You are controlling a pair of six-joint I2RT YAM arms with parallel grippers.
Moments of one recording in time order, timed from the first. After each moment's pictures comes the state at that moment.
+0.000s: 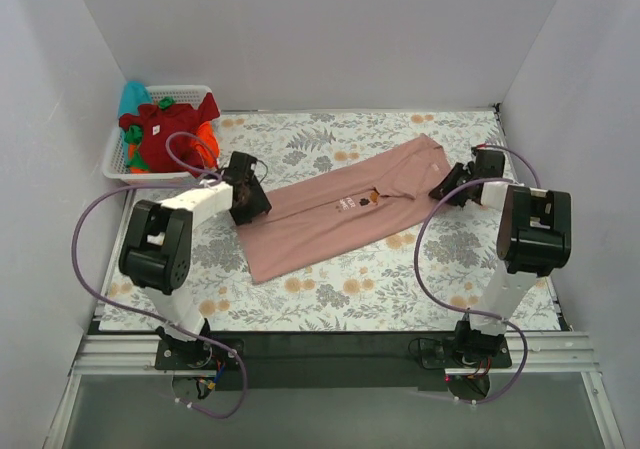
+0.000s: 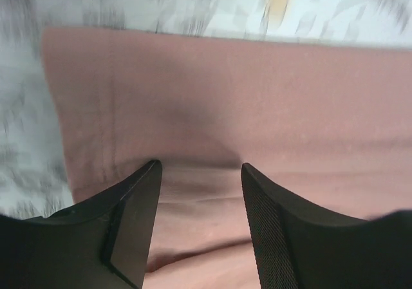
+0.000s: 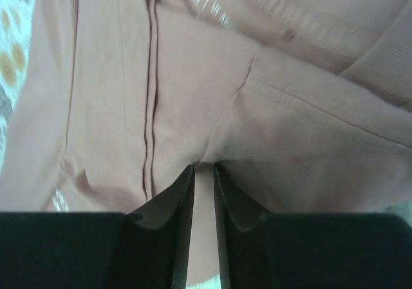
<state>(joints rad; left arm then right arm) -0.29 1.79 1.10 -0.42 -0.13 -0.71 -0.13 1.82 0.96 -0.02 -0.38 0.49</state>
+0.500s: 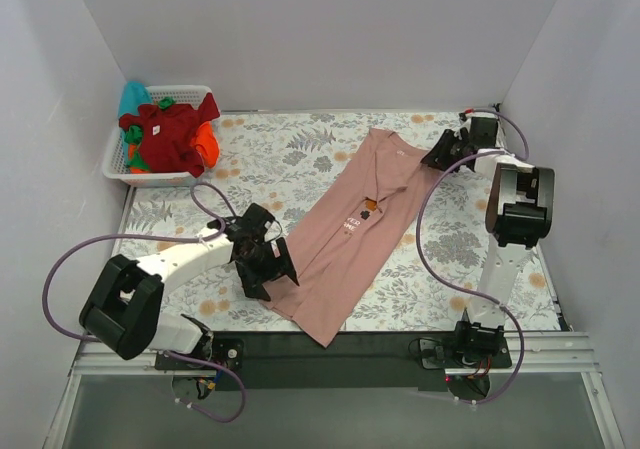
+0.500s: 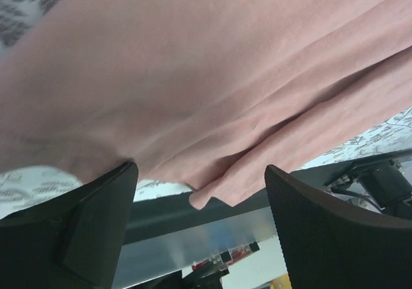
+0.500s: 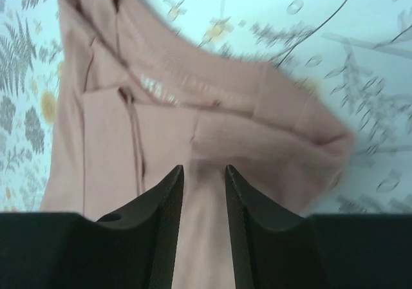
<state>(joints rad) -0.57 1.38 0.70 -0.65 0.31 -0.95 -0.11 2.18 1.50 -0.10 -0.50 0.38</state>
